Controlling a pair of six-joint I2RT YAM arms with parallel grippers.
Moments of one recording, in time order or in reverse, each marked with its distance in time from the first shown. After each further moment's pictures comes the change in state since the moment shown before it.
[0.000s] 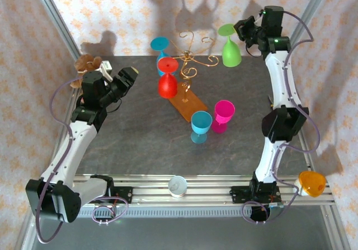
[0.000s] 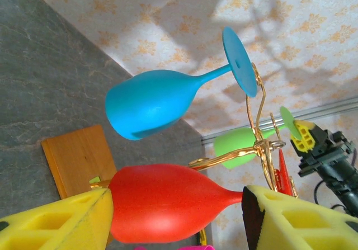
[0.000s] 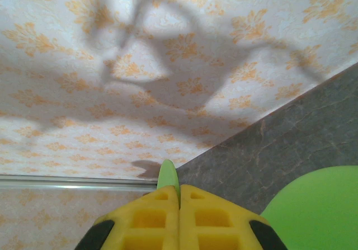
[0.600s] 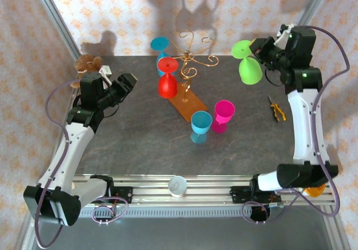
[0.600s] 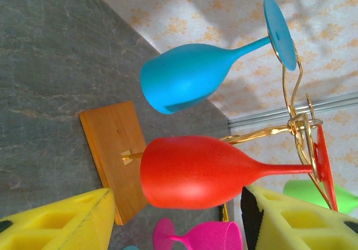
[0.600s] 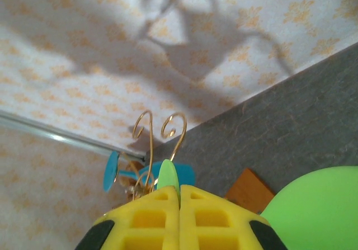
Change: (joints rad) left arm 0.011 -0.042 0.038 -0.225 0.004 0.069; right arm -0.028 -0.615 -0.504 -0.072 -0.006 -0.204
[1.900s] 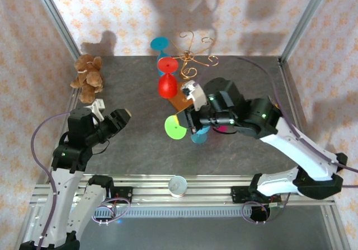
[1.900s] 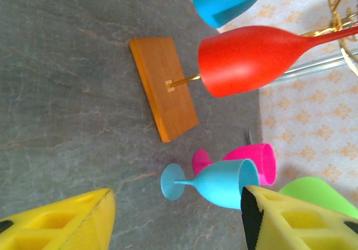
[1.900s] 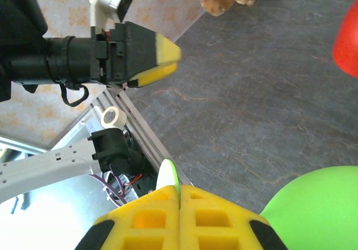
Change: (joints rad) left arm 0.000 -0.442 -0.186 -0.399 0.014 0.092; right arm 1.069 -0.068 -0.051 -0.244 0.309 -0.343
